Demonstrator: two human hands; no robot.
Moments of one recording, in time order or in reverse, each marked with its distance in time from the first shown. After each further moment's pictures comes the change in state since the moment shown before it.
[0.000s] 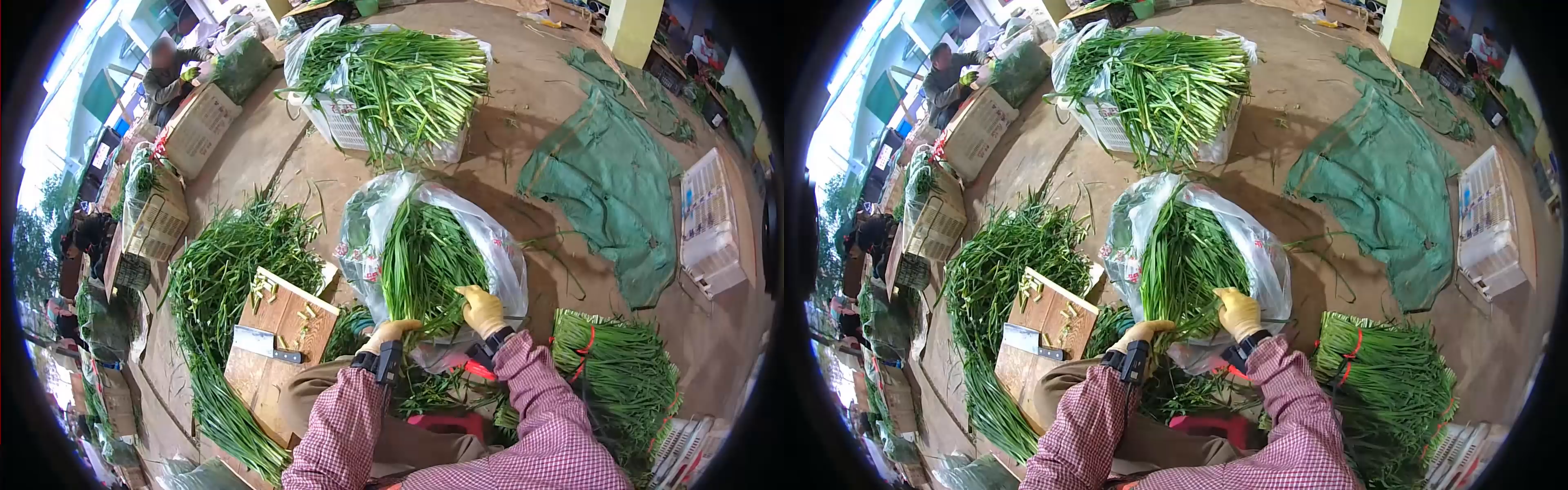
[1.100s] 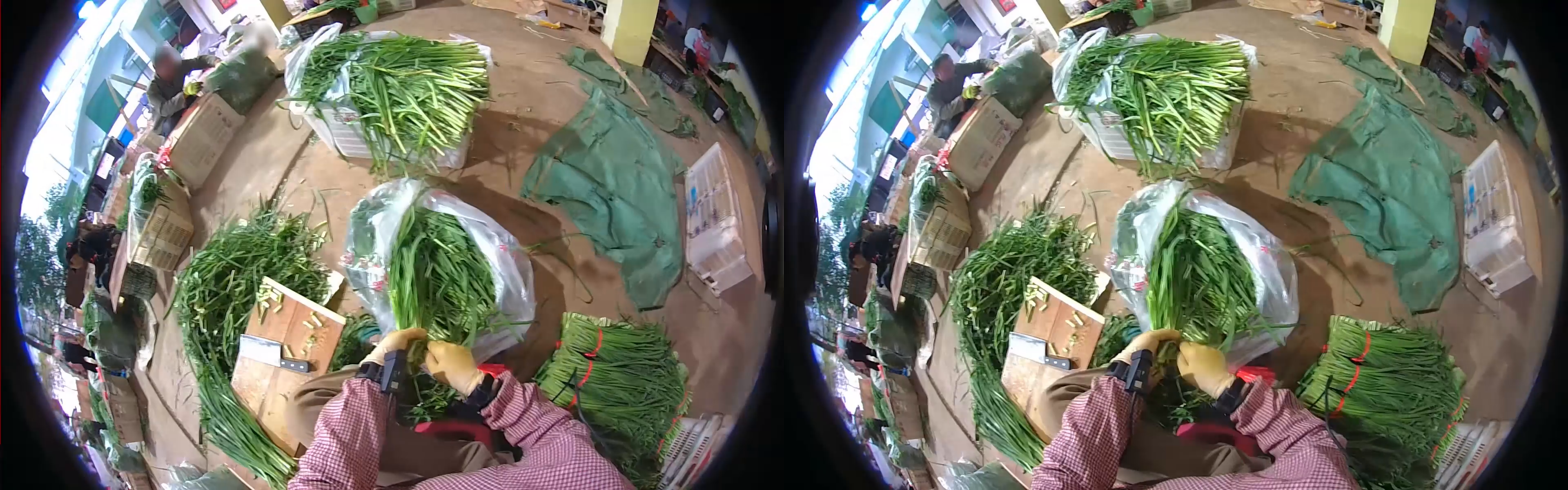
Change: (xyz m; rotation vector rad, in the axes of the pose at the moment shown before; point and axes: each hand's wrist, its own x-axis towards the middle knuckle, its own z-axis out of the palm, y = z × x) left_hand 0.004 -0.004 -0.016 0.027 -0.122 -0.022; right_hand -0.057 -0.105 0.001 0.161 -0.321 -0.008
